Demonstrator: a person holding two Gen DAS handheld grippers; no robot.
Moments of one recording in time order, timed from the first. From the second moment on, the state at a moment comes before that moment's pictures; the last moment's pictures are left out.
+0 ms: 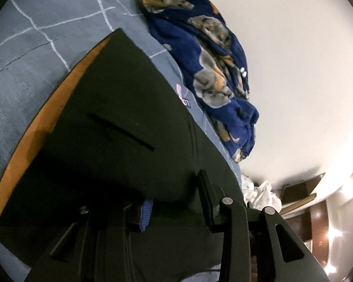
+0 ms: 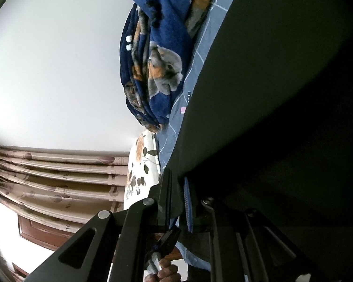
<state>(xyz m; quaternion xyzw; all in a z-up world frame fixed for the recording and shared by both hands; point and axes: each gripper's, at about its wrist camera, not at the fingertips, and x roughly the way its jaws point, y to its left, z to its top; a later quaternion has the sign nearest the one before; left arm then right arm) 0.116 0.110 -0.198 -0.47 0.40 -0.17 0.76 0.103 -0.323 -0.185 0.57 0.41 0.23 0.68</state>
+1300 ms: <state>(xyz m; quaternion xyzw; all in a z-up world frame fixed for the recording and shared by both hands) 0.075 0.128 -0.174 -0.37 0.44 -0.17 0.80 0.030 -0.400 -0.179 0.51 0.40 0.09 0.76</state>
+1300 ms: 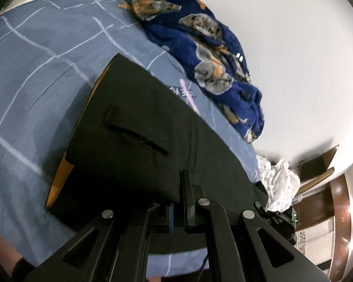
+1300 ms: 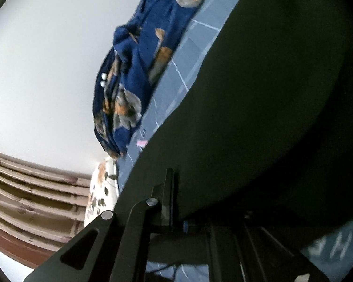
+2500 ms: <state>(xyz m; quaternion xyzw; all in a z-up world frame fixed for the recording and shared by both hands) 0.017 0.091 -0.150 -0.12 0.55 -0.06 0.83 -0.027 -0.502 -0.210 0.61 0.34 0.08 0.71</state>
